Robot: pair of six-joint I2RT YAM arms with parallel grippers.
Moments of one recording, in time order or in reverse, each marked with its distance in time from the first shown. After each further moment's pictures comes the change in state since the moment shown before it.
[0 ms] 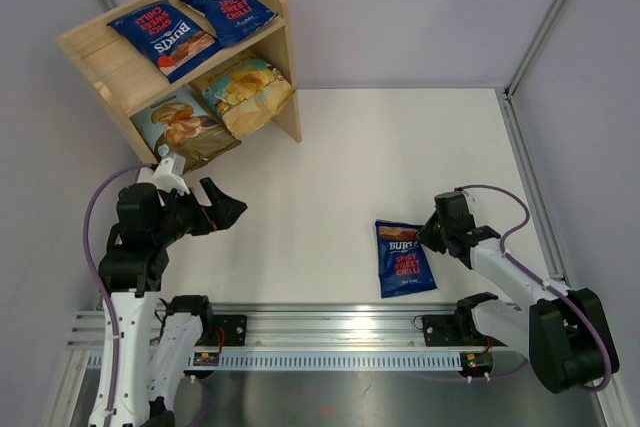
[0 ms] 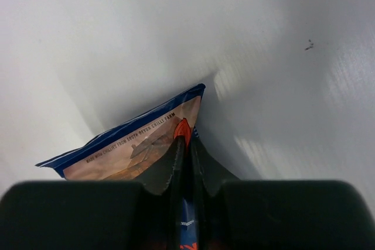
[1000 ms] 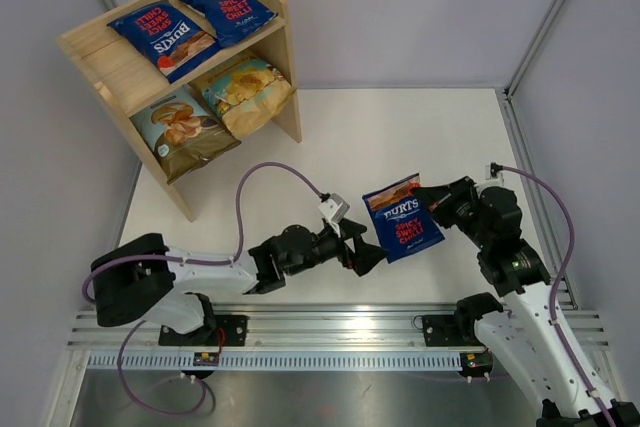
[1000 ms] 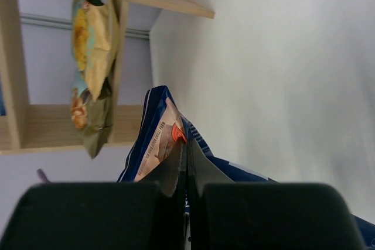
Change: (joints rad) left arm -1.198 0.768 -0.386 1.577 -0.527 -0.099; right arm 0.000 -0.482 0.216 -0.073 -0.195 0.258
